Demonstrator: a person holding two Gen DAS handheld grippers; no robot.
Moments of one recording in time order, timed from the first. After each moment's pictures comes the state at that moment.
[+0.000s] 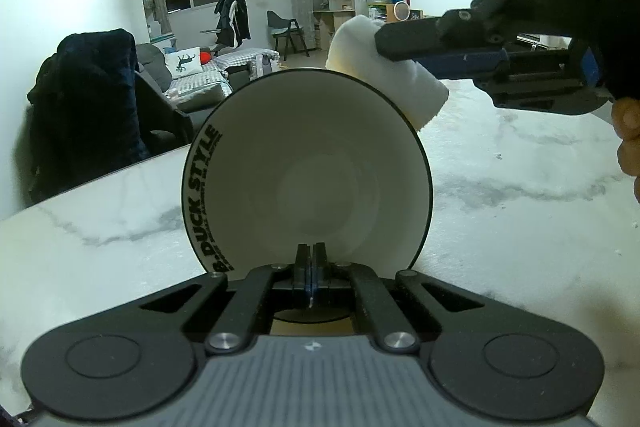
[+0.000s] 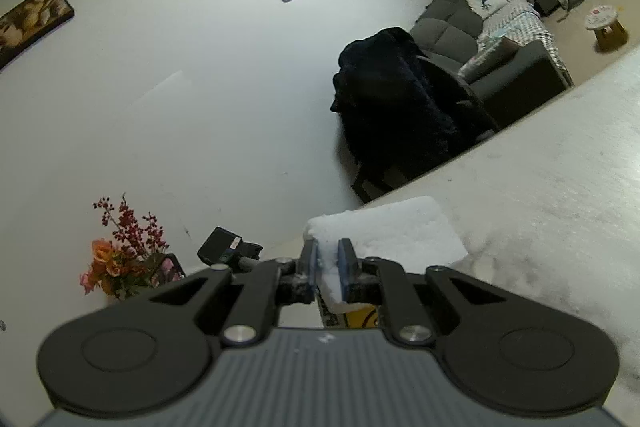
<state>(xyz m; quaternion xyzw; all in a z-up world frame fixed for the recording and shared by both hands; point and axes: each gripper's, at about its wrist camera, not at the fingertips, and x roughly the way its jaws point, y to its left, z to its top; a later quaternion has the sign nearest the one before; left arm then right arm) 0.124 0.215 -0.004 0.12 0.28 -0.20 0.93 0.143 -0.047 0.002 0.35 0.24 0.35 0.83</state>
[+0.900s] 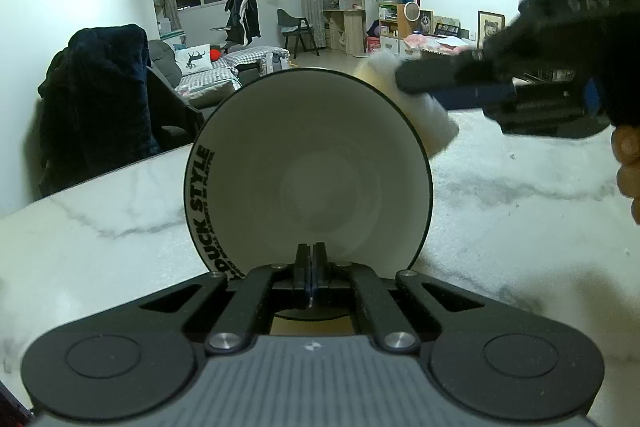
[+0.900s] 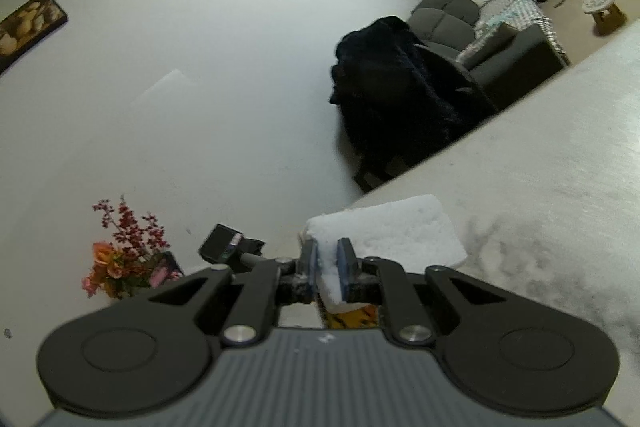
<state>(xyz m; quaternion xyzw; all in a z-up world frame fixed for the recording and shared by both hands) 0.123 0.221 -0.002 0.12 0.29 -0.19 0.93 0.149 -0.044 -0.014 0.37 0.26 0.34 0.82</state>
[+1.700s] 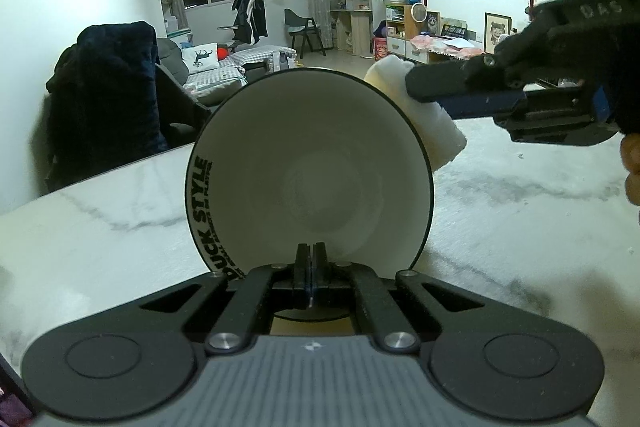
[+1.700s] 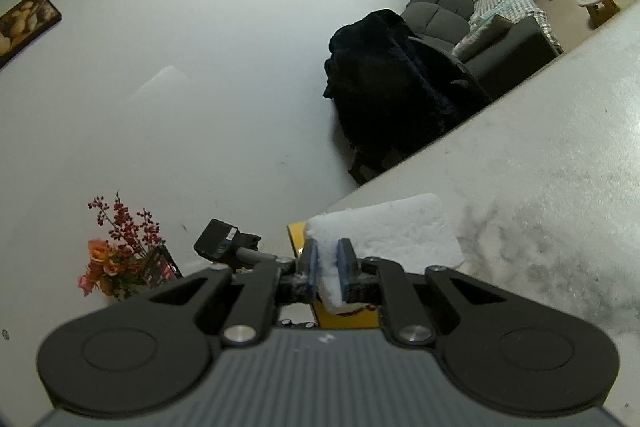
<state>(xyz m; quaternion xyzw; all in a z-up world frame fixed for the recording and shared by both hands) 0.123 0.232 0.000 0.11 0.29 -0.17 0.93 0.147 -0.034 -0.013 0.37 0.27 0.35 0.82</state>
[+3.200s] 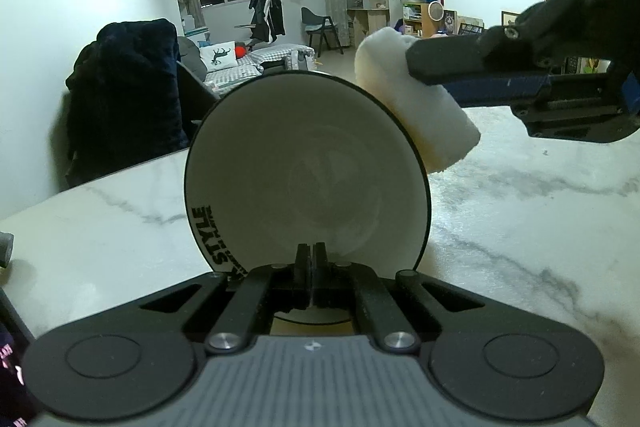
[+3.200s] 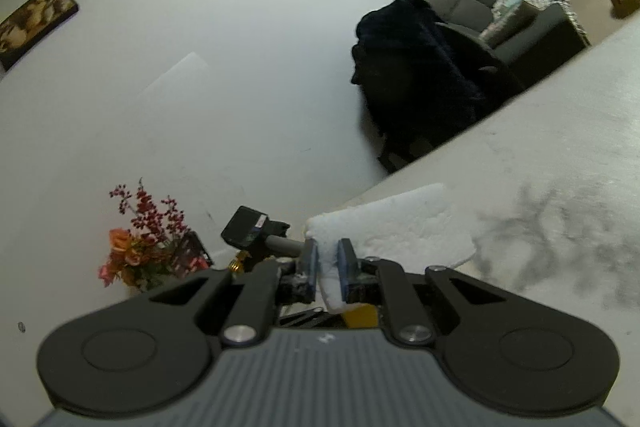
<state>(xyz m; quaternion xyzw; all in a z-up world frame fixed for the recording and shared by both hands) 0.137 0.250 -0.001 0.12 0.29 -0.15 0.94 0.143 0.000 -0.005 0.37 0.26 0.38 0.81</state>
